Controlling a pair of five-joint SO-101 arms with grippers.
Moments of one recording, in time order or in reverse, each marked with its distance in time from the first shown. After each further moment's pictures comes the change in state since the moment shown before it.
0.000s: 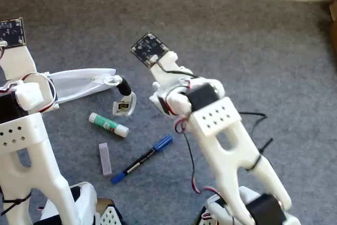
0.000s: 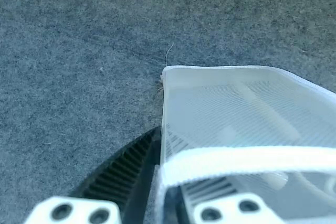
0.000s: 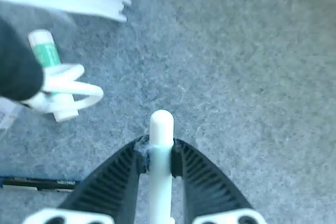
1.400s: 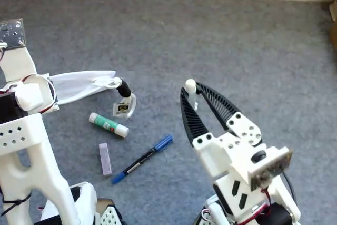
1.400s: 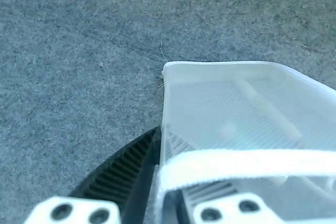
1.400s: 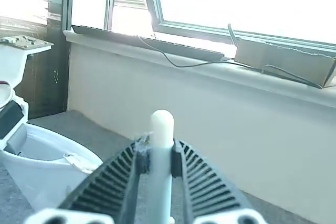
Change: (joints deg) left arm -0.1 -0.1 0.4 0.7 0.0; right arm 0.0 -68.1 31.0 -22.5 -10.3
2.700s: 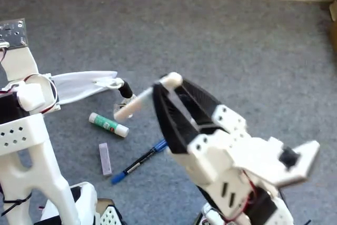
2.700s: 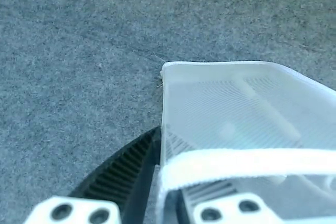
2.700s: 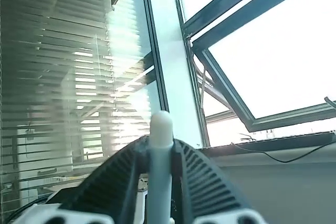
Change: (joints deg) left arm 1.1 0.0 0.0 0.0 0.0; right arm -14.5 9.5 3.5 -37.5 -23.3
